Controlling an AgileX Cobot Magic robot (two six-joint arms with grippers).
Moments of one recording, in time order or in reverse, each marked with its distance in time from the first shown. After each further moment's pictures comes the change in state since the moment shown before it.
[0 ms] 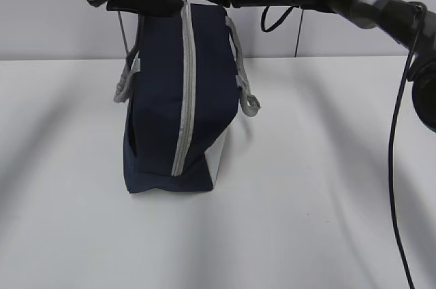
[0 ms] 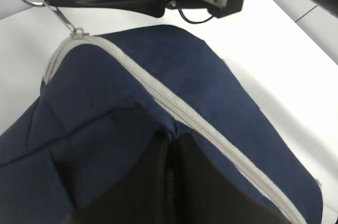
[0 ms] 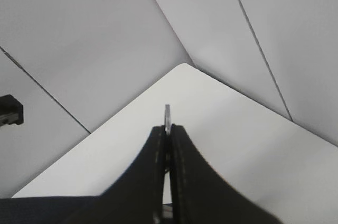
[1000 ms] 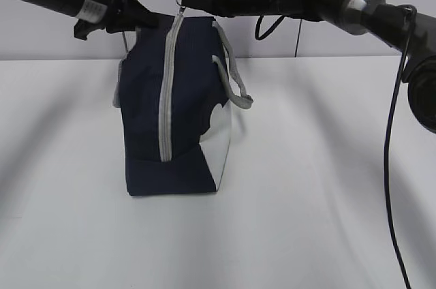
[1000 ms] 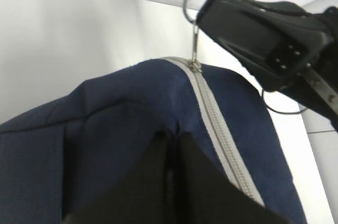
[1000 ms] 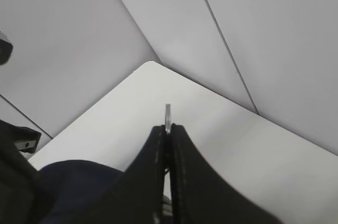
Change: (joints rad) left arm 0.053 0.099 0.055 -0.130 -0.219 -0.313; right arm 0.034 -0.019 0.081 -0.026 -0.147 -0.041
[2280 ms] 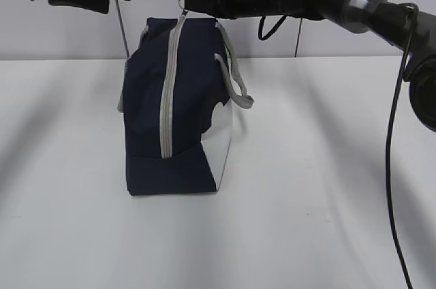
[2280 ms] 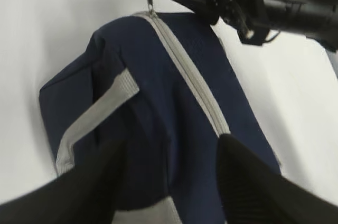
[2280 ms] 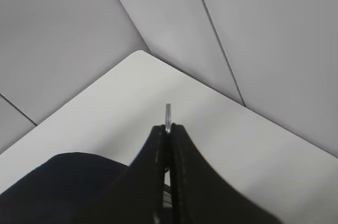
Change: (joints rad) left arm 0.005 -0.233 0.000 0.350 0.172 -0.176; right arm 0.000 -0.006 0.001 -0.061 -0.002 0.000
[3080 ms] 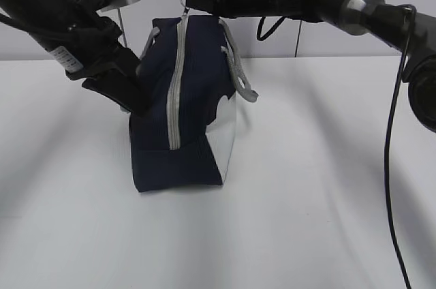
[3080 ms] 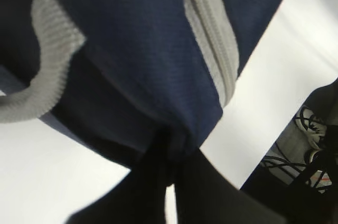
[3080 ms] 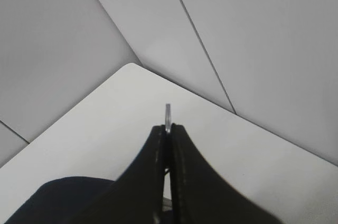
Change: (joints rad) left arm -0.170 0.029 0.171 0.154 0.212 0.247; right arm 0.004 0.000 0.016 0.039 -0.059 -0.004
